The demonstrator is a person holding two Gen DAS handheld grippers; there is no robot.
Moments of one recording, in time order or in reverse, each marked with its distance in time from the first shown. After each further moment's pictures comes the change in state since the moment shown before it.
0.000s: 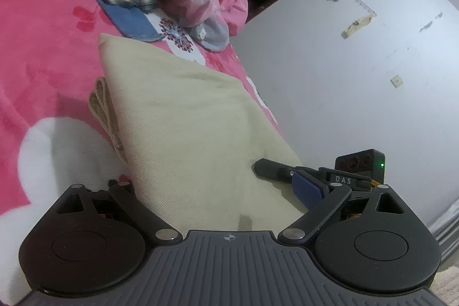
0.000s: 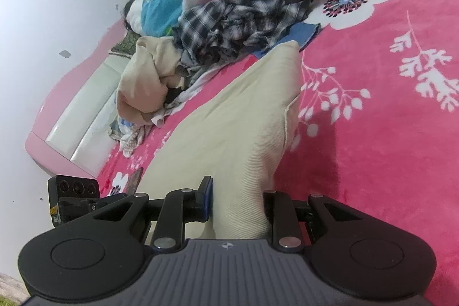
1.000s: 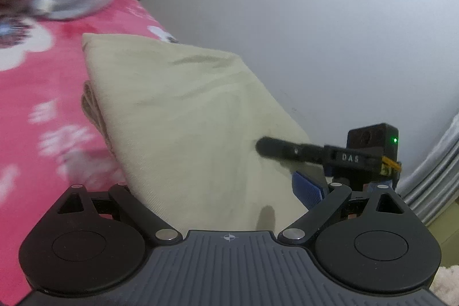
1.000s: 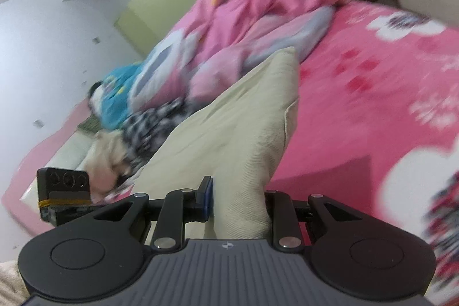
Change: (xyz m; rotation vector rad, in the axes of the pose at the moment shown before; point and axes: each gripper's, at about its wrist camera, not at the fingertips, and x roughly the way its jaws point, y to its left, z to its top) left arm 0.288 -0.166 0.028 0.306 0.275 -0.162; right arm -0.240 -0.140 0.049 0.019 -0.334 -0.196
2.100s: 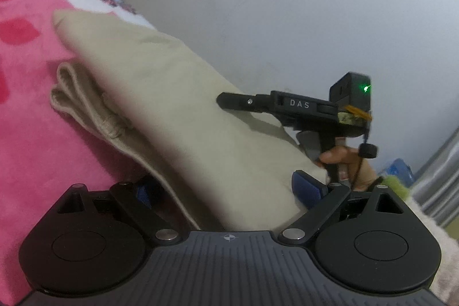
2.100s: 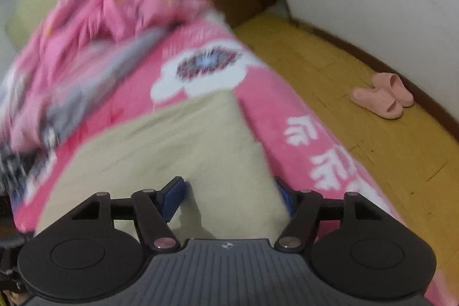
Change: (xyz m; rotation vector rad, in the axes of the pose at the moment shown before) left arm 0.291 0.020 0.050 0.044 0.135 -0.127; right arm 0.003 -0.317 0.145 0.033 -0.022 -0.427
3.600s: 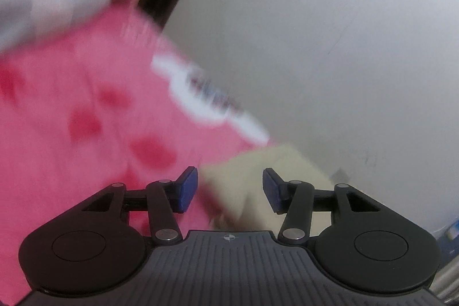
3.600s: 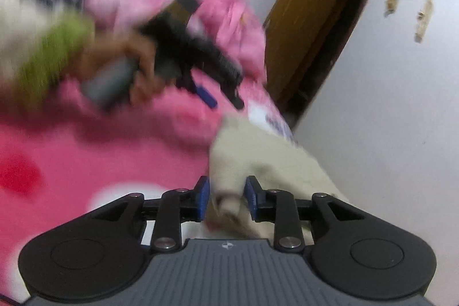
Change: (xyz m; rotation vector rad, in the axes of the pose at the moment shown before) left arm -0.071 0.024 0.065 0.085 -0.320 0.358; right arm -0.094 0.231 -0.207 -0.803 -0.315 -0.264
